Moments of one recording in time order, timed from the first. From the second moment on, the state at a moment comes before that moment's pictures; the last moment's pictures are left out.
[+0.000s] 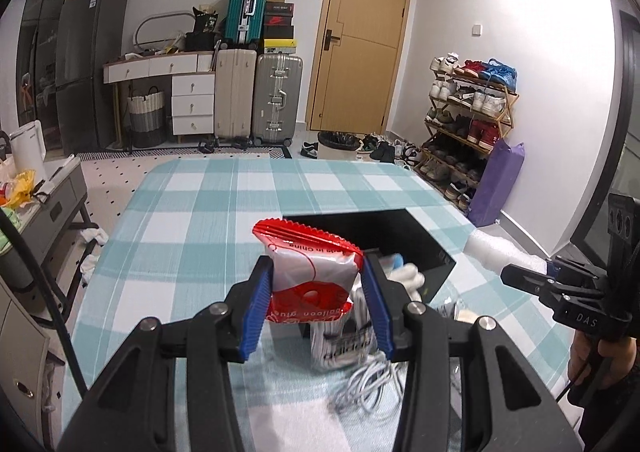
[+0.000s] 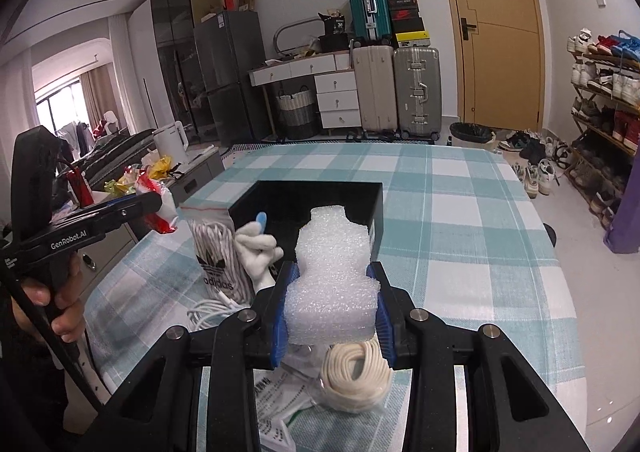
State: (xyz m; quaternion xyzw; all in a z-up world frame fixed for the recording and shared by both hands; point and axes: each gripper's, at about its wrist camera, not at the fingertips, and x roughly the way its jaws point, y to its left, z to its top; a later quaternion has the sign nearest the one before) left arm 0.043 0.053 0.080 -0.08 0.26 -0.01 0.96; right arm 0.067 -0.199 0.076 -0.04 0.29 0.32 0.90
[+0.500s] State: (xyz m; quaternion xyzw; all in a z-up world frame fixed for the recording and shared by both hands) left arm 0.083 0.044 0.096 -0.07 0.26 -0.01 0.96; right arm 0.095 -0.171 0.102 -0.04 0.28 0.34 0.89
